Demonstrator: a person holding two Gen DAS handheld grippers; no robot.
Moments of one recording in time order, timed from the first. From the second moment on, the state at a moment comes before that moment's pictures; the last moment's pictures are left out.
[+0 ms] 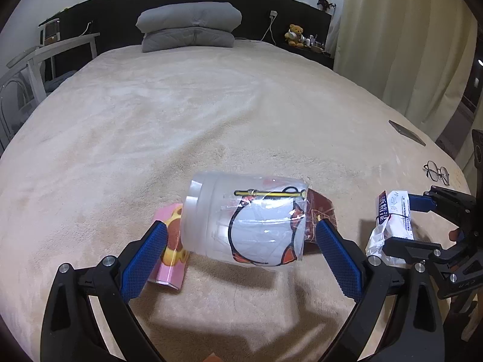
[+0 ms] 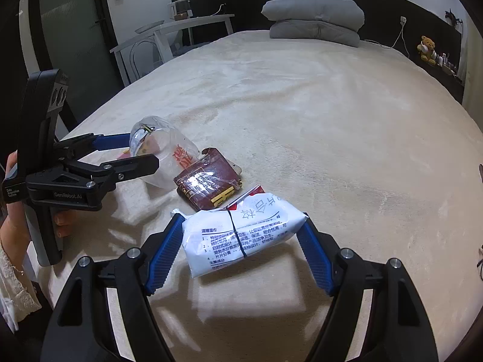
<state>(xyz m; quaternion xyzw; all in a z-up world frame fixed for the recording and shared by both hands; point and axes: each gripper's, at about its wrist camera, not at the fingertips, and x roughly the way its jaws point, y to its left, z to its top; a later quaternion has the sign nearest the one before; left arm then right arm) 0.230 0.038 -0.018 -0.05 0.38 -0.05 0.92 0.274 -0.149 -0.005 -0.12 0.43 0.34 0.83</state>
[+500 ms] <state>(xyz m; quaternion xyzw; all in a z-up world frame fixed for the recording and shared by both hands) 0.195 0.025 0.017 -0.04 0.31 -0.06 0.95 0.247 -0.140 0.008 -0.15 0.38 0.35 0.84</state>
